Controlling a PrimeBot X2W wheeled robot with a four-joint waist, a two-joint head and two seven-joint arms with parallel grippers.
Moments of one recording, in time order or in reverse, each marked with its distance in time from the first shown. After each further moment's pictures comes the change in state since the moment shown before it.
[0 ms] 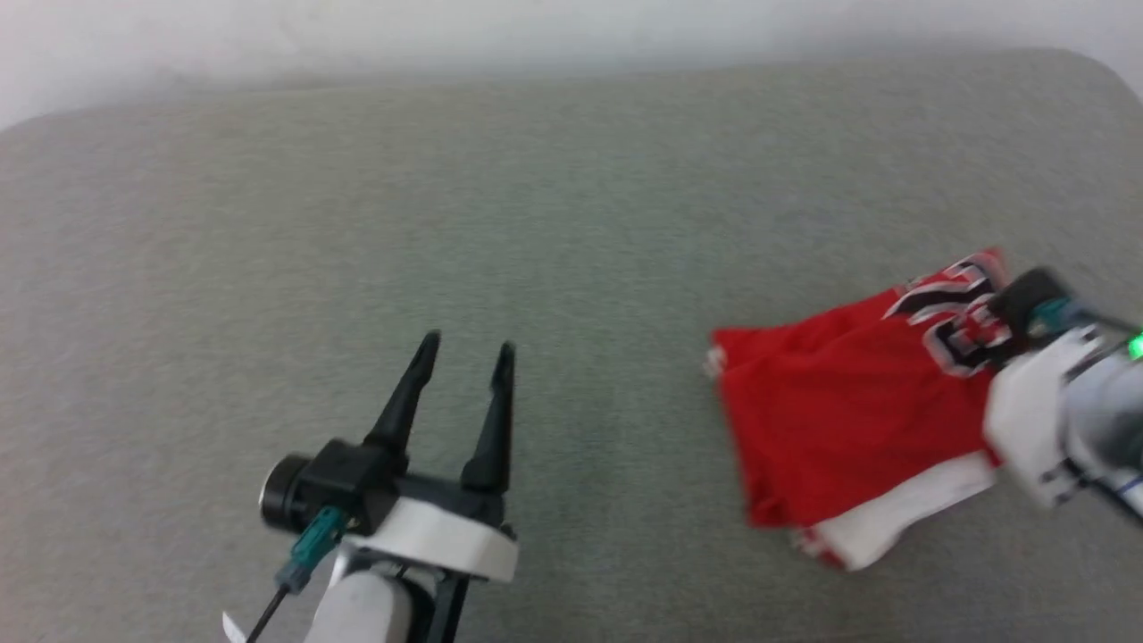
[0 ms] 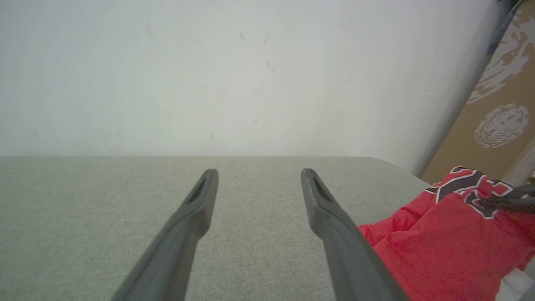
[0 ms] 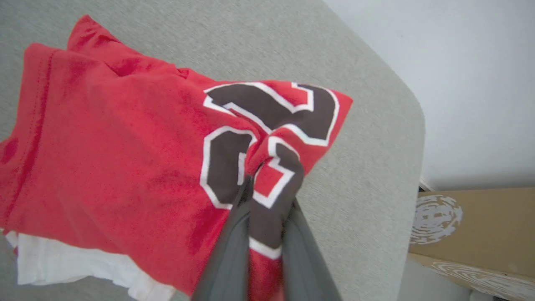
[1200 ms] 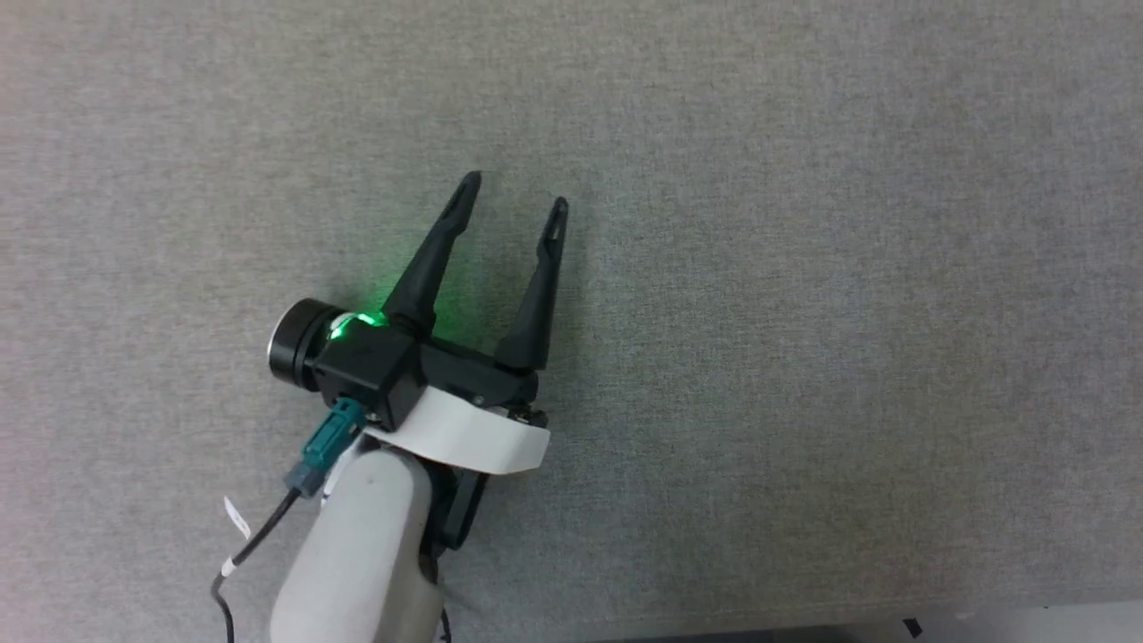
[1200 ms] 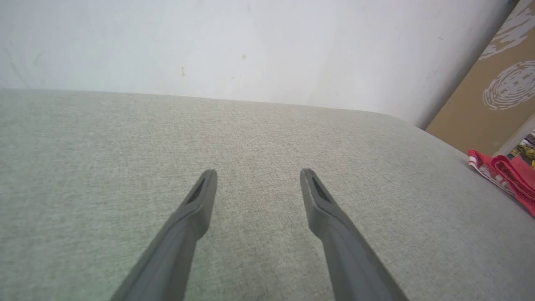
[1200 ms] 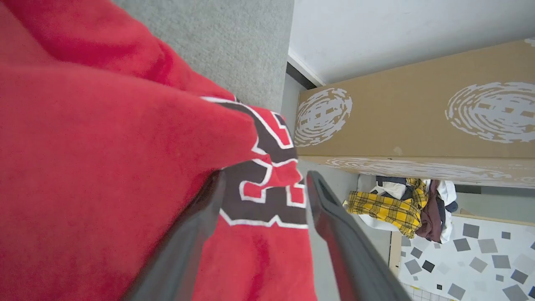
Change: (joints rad) left arm -0.259 -0.002 -0.063 -0.033 0.048 -0.028 0.000; right arm -0.158 -0.209 -0.437 0.568 -0.287 0.000 -0.446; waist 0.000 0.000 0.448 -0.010
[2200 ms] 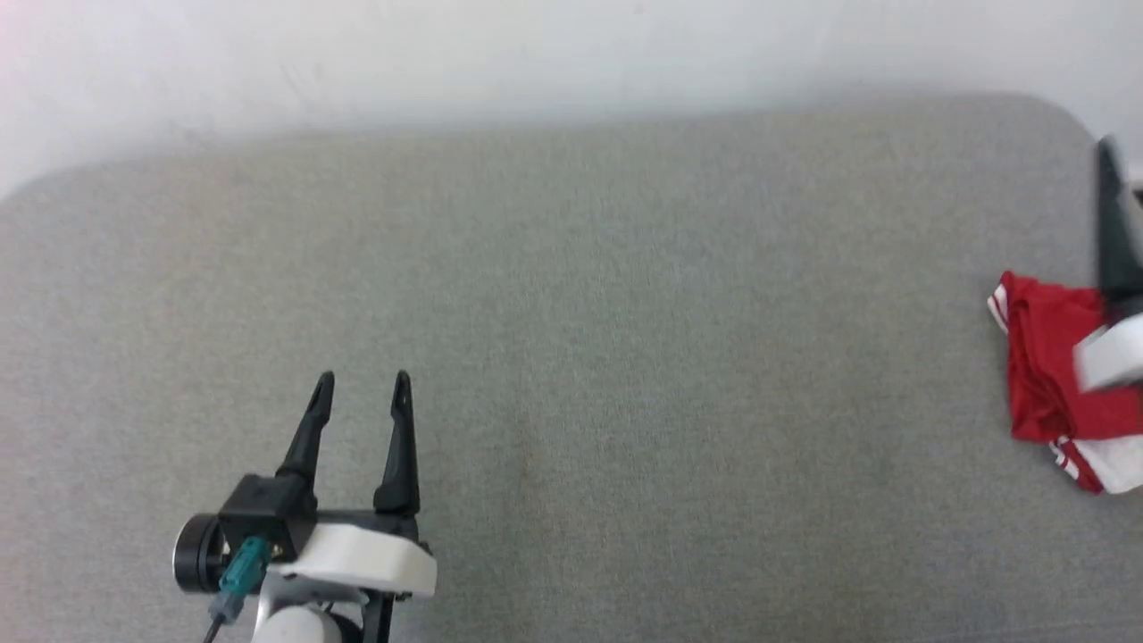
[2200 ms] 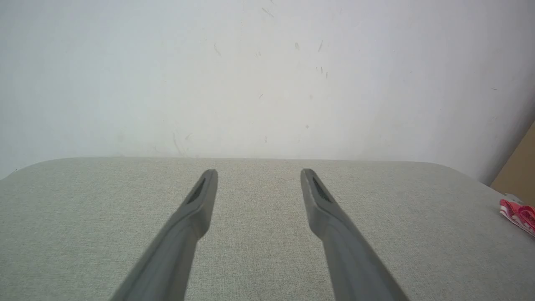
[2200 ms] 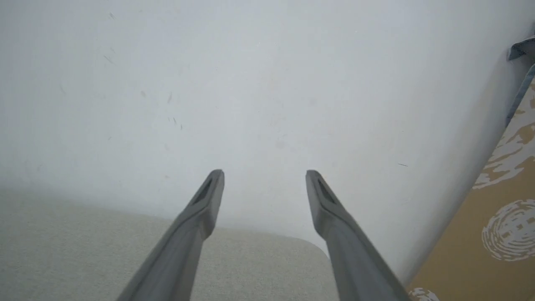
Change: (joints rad) left arm 0.303 0.005 0.221 0.063 0.004 0.060 0.000; right arm 0.153 0.495 -0.104 -0.473 0.107 0.000 -0.233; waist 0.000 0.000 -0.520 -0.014
